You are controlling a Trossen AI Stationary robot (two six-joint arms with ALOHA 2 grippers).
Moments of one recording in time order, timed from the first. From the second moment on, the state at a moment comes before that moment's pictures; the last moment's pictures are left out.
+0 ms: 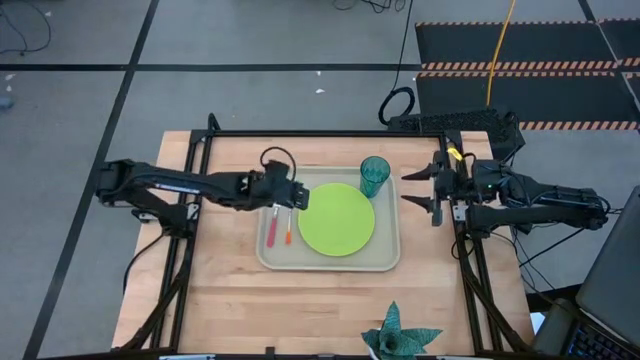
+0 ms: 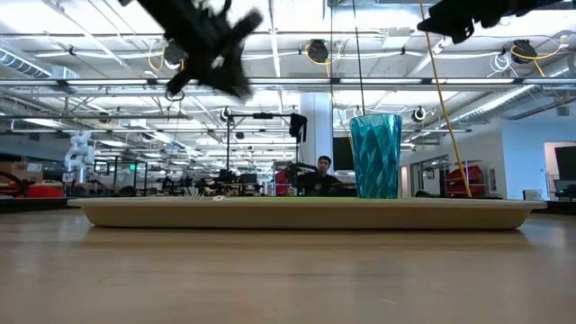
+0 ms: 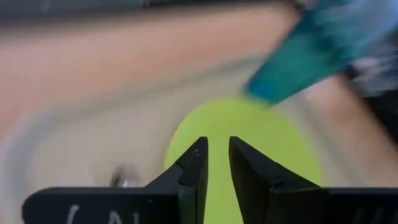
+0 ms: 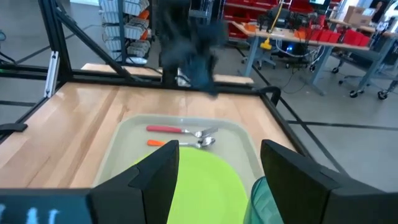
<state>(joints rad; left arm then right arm) 0.01 1.43 1.02 -0.40 -0.49 -0.96 -0.09 0.52 0.62 -0.32 0.02 -0.12</state>
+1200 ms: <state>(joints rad) 0.11 1.33 1.02 -0.14 -0.46 0.09 -0.09 0.60 0.51 -0.44 0.24 0.20</state>
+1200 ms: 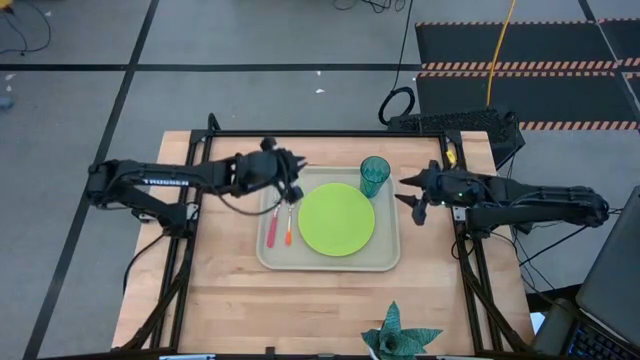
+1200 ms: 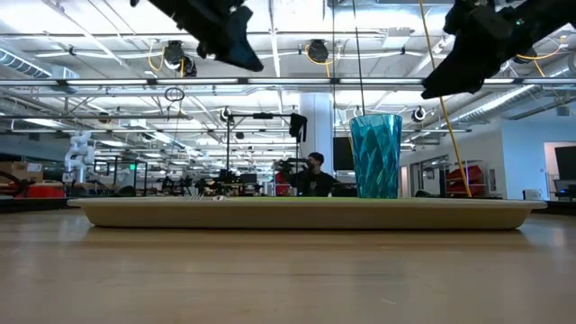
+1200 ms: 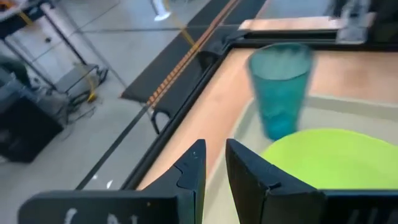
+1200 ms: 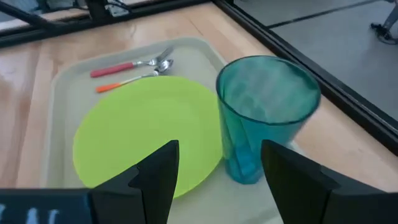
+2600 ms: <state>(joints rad) 0.43 1.18 1.02 -0.27 -0.18 0.20 -0.29 1.52 1.33 -1.16 0.13 -0.22</state>
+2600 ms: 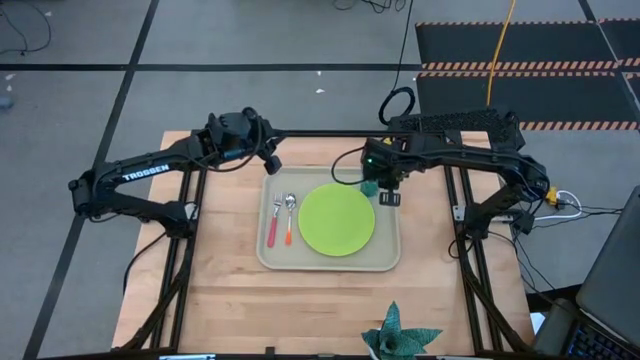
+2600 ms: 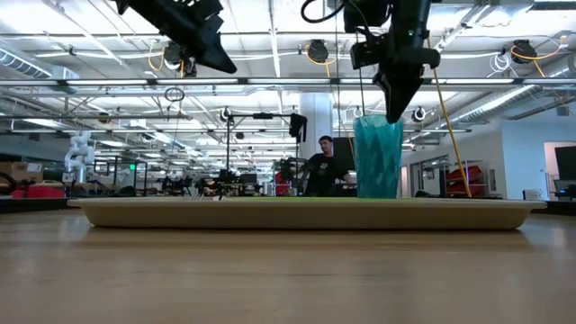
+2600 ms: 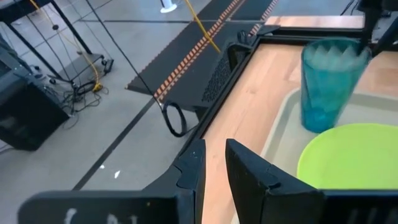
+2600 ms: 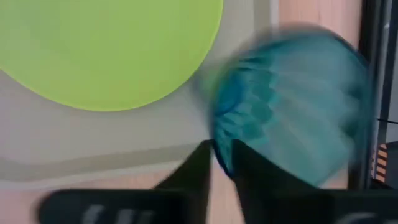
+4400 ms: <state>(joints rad) 0.43 1.18 1.02 -0.29 -0.18 0.17 -0.32 1.48 1.27 -1.22 0.10 -0.25</state>
